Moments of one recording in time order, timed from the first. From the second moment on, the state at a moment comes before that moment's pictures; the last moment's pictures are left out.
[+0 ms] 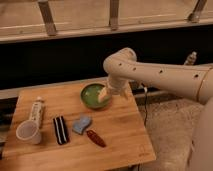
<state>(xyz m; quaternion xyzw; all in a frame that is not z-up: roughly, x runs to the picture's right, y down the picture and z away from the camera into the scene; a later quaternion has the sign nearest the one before) 0.040 0.053 0.735 -0.25 0.17 0.63 0.72</state>
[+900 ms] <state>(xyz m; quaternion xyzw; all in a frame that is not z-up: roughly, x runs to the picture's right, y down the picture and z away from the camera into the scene) -0.053 0.042 0.720 -0.27 0.10 0.59 0.76</state>
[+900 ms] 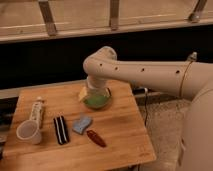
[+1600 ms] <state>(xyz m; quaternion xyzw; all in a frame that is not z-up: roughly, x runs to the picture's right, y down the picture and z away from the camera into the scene) -0.054 0.044 0.722 -0.28 0.09 0.58 0.76</state>
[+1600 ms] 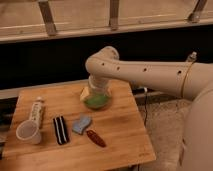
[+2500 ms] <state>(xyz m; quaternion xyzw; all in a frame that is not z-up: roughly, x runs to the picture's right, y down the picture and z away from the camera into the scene) -0.266 0.088 0.734 -0.35 0.03 0.45 0.82</state>
